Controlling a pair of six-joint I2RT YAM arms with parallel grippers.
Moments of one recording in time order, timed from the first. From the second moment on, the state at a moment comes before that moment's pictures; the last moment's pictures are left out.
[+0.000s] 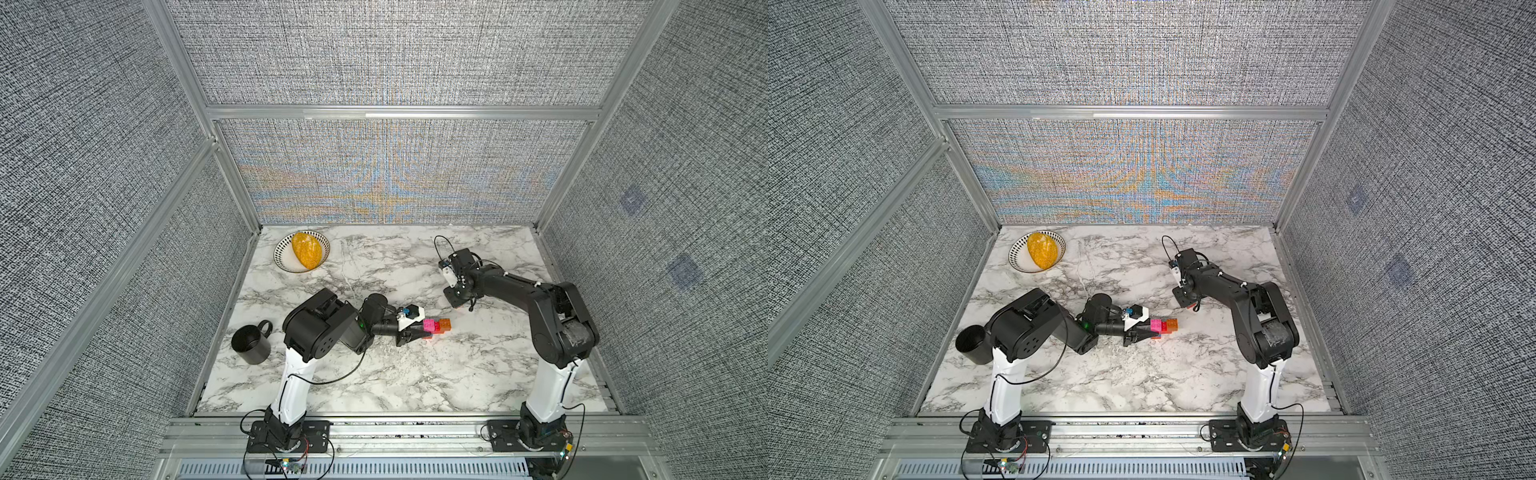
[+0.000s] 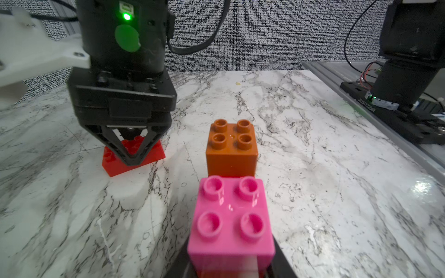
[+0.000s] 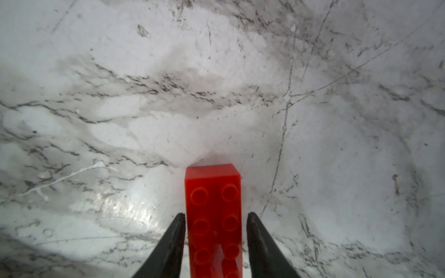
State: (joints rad) left arm -0.70 2.14 0.76 1.00 0.86 0.31; right arm 0.36 1.90 1.23 -0.51 0.10 -0.18
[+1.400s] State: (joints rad) left arm -0.69 2.16 0.78 1.01 0.90 0.29; right arm 0.35 1.79 1.26 -0.57 0.04 -0.21
